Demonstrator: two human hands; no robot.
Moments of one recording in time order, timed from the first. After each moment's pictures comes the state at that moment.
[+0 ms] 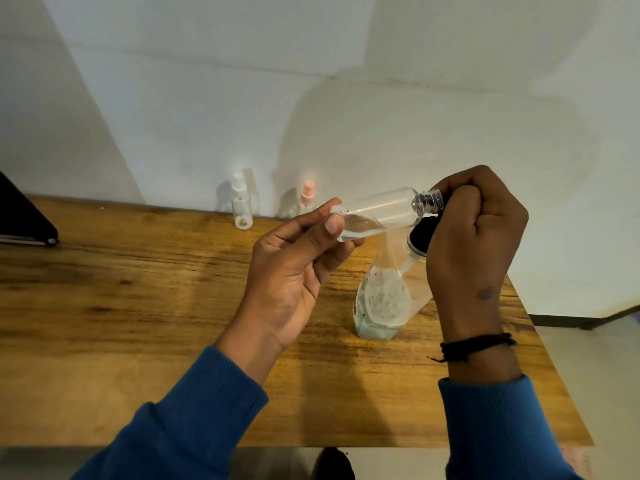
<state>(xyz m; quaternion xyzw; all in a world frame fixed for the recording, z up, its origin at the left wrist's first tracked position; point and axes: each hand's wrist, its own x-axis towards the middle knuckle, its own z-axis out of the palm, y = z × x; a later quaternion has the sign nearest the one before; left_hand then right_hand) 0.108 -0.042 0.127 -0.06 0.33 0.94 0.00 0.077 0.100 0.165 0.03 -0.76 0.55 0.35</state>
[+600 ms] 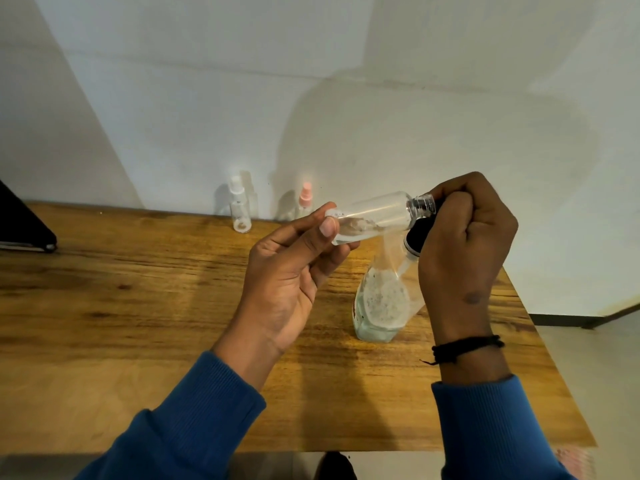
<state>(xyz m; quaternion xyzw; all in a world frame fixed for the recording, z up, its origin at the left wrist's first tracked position) 0.109 -0.044 0.127 -0.07 0.34 0.94 0.00 0.078 0.095 0.160 0.03 -0.75 0.56 0.36</state>
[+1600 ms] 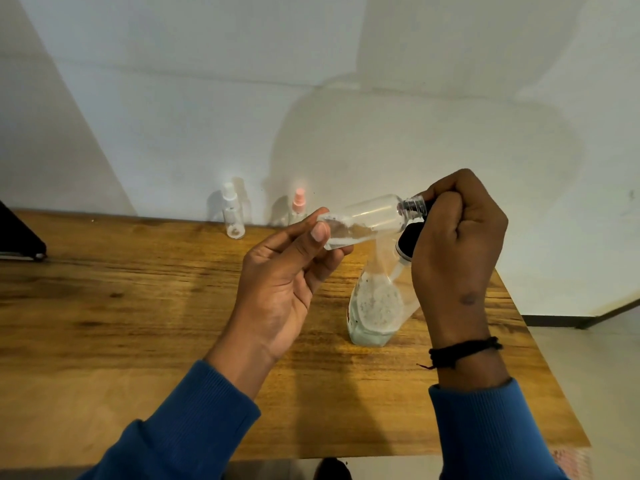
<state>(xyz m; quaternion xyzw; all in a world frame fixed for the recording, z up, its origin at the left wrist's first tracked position) 0.110 -0.041 0.124 -0.07 0.33 0.94 0.01 0.075 0.103 0.158 0.04 -0.76 0.53 0.37</state>
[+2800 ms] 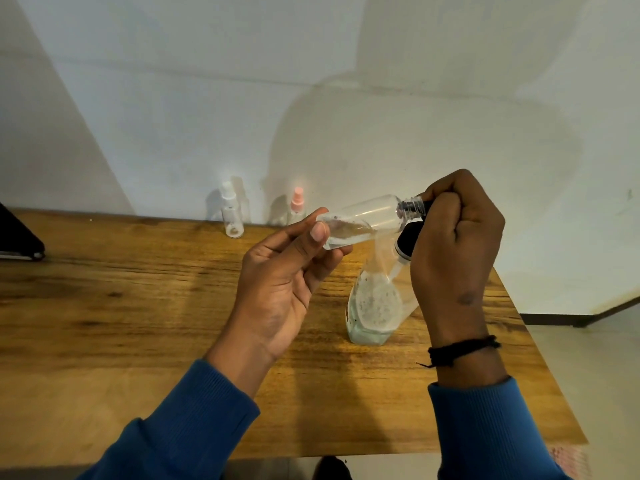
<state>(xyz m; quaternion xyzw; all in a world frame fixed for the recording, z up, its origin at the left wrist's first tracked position) 0.110 -0.042 0.126 -0.07 0.33 0.94 0.00 0.073 0.103 0.155 0.05 -0.76 0.53 0.37</state>
